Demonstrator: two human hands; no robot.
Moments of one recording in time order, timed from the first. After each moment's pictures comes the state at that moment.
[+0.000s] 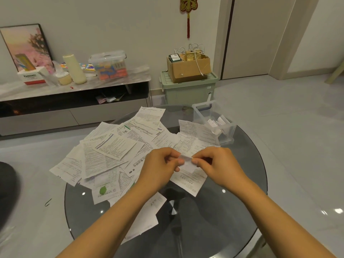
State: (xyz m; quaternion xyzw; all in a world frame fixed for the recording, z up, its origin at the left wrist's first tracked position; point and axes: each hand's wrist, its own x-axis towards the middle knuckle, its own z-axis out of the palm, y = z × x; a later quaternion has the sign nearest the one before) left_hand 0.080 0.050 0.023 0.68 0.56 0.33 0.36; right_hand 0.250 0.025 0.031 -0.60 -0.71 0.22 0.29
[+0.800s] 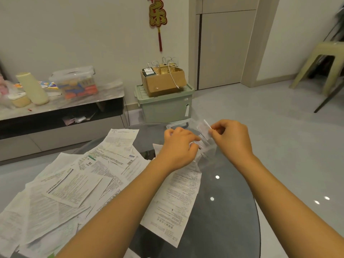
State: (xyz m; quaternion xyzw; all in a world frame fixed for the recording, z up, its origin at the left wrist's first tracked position) left_hand 0.199 0.181 0.038 0.89 0.39 0.18 0.12; right_hand 0.345 0.129 0.056 -0.74 -0.53 0.05 0.42
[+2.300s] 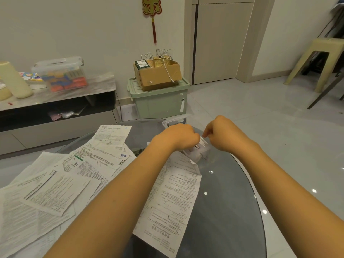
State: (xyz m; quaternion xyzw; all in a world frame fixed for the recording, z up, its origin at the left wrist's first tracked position) left_hand 0.227 0.224 0.049 0.87 0.45 -0.01 0.21; right_hand 0.354 0.167 0.053 -0.77 -0.62 0.10 0.13
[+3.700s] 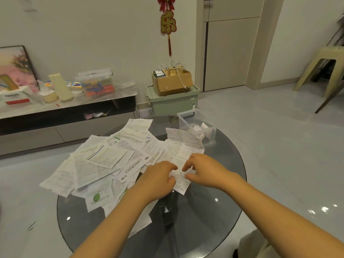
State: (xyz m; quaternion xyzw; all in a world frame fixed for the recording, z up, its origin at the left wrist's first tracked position) left_hand 0.084 0.034 0.024 0.84 0.50 0.06 0.19; right_hand 0.257 0.018 0.029 -0.62 -0.77 0.16 0.10
